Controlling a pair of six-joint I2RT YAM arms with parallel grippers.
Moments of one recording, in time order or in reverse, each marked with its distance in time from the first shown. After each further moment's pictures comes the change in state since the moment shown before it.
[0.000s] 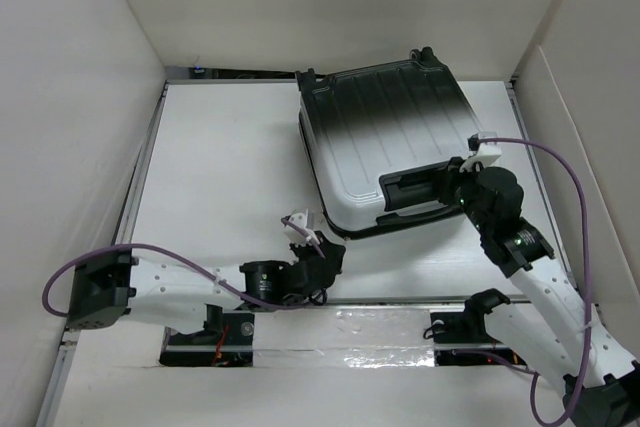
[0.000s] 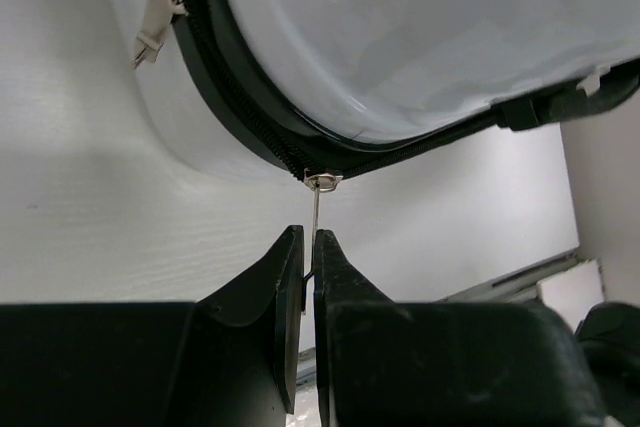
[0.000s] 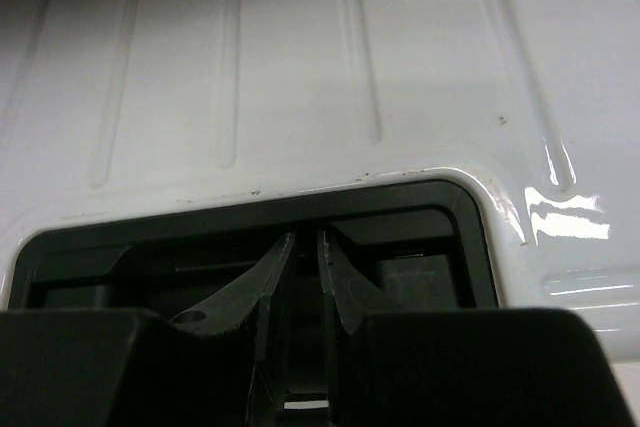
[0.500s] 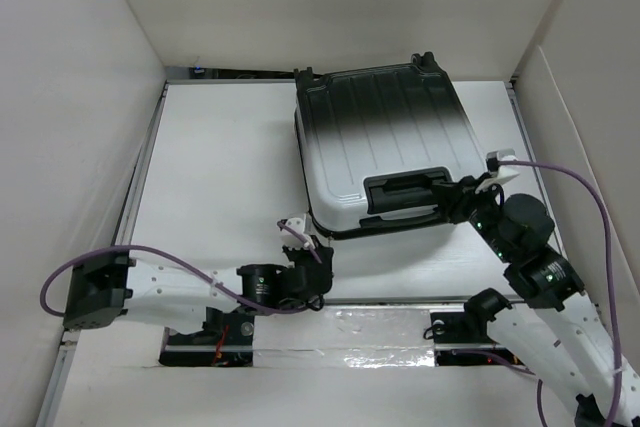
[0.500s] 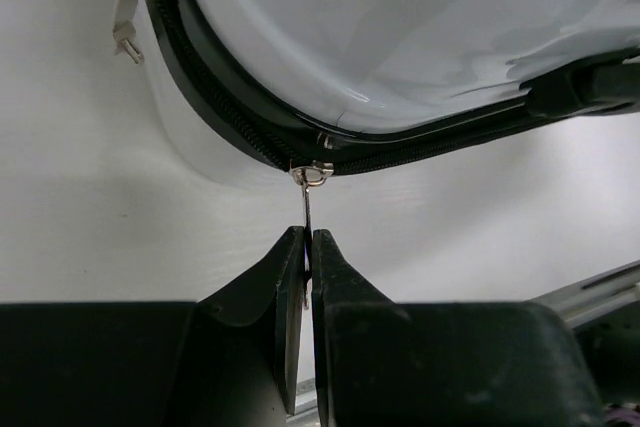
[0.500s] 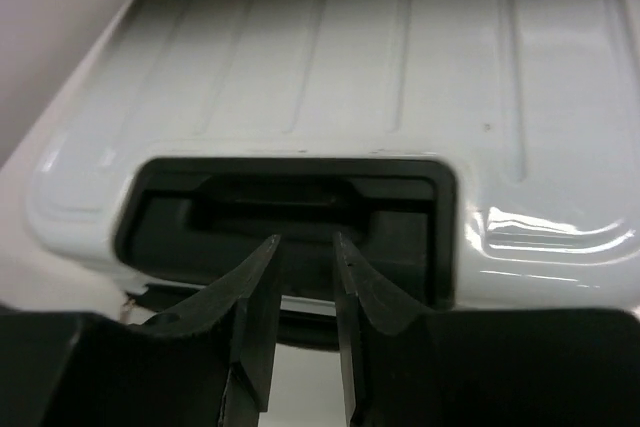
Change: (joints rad) left arm -0.011 -0.046 -0.027 -0.099 -0.088 0.013; right arm 0.113 -0.232 0.028 -0.132 -0.060 0.037
